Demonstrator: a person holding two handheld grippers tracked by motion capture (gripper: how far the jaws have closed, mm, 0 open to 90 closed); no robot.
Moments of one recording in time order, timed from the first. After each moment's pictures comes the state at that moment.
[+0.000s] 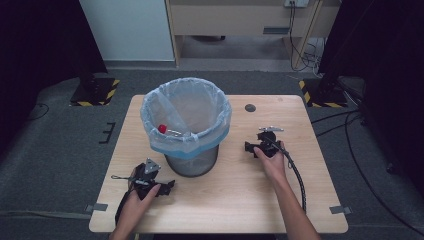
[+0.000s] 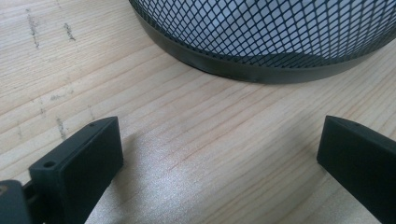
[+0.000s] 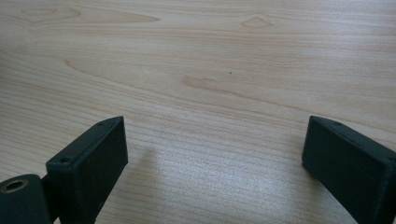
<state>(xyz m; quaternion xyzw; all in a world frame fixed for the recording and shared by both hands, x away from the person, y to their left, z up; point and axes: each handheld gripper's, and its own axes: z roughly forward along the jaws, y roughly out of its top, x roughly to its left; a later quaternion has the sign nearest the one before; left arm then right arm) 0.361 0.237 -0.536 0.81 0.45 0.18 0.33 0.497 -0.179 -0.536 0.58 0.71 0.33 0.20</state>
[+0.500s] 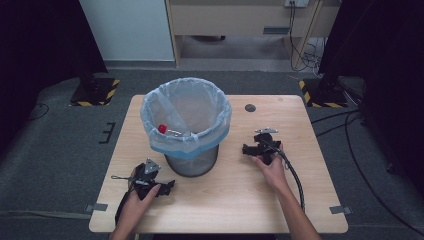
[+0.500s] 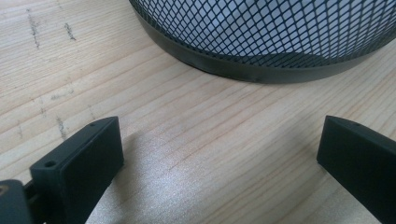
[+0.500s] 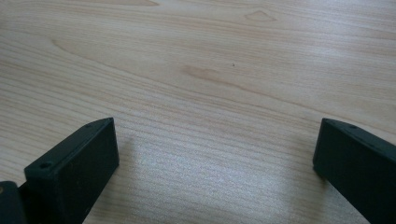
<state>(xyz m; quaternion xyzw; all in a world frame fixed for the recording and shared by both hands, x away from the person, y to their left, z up) 0.360 0.236 -0.536 0.81 0.45 0.18 0.33 0.494 -0.171 -0.541 0.57 0.73 0.30 0.23</state>
